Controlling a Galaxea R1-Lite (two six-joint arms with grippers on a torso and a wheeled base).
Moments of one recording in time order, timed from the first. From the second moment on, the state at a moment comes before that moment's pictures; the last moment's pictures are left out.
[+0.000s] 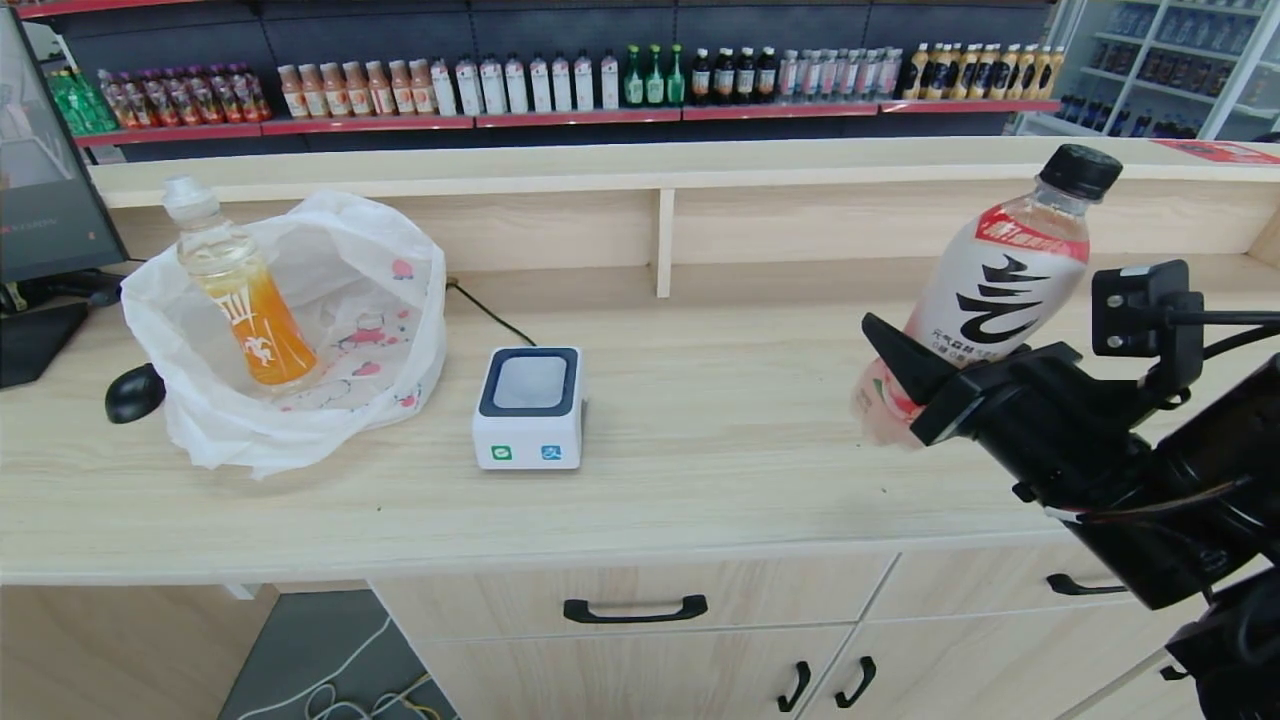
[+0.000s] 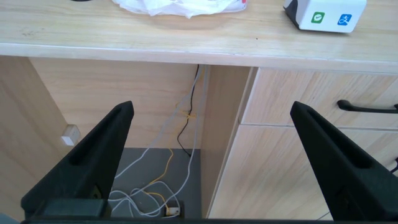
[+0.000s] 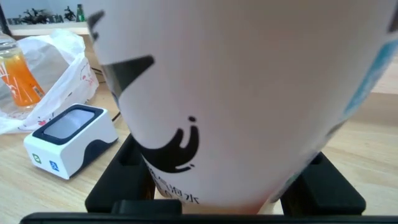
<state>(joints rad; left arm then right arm) 0.00 0.00 0.00 0.00 0.00 0.01 0.46 1.69 -0.45 -1.57 -0.03 -0.01</state>
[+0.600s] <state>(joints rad) 0.00 0.00 0.00 0.00 0.00 0.00 0.46 1.71 -0.47 -1.58 -0.02 -0.01</state>
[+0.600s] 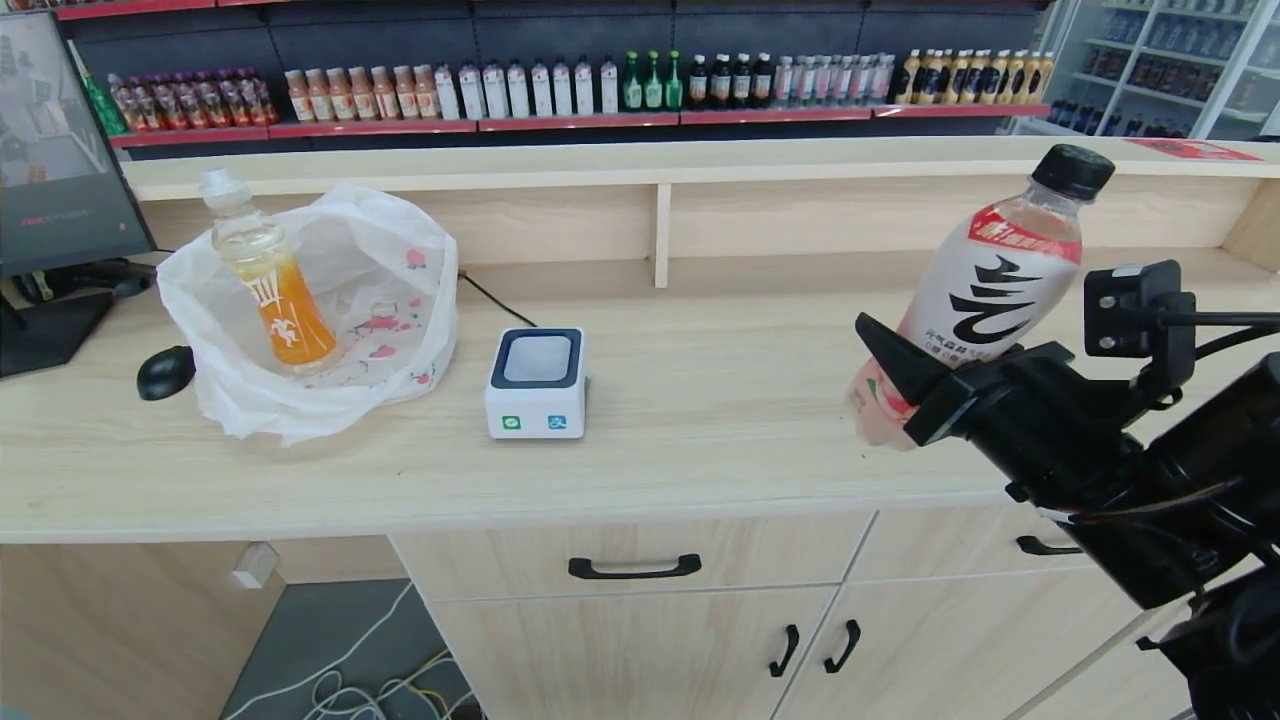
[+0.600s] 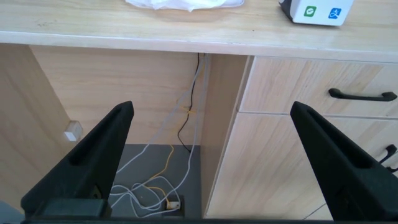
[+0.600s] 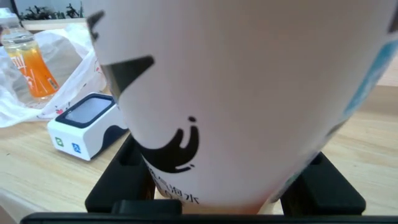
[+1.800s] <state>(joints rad) 0.00 0.00 0.00 0.00 0.00 0.00 0.46 1.69 -0.47 -1.57 -0.02 -0.01</state>
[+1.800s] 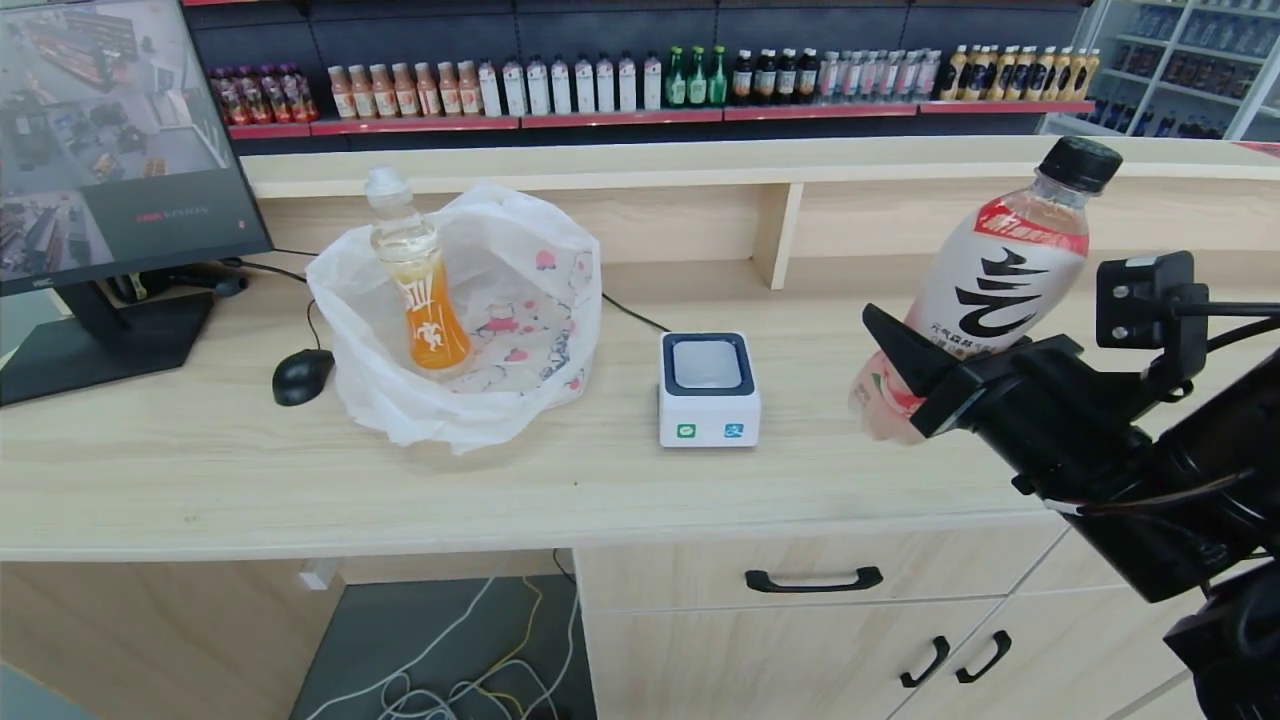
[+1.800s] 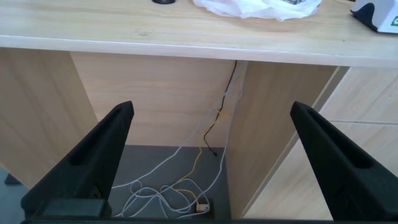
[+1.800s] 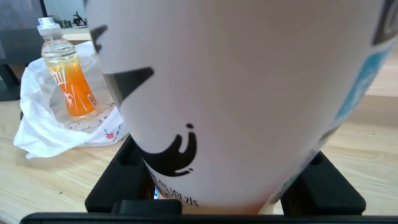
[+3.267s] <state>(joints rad) 0.00 0.00 0.00 0.00 0.00 0.00 0.56 1.84 -0.91 -1.38 -0.09 0.23</state>
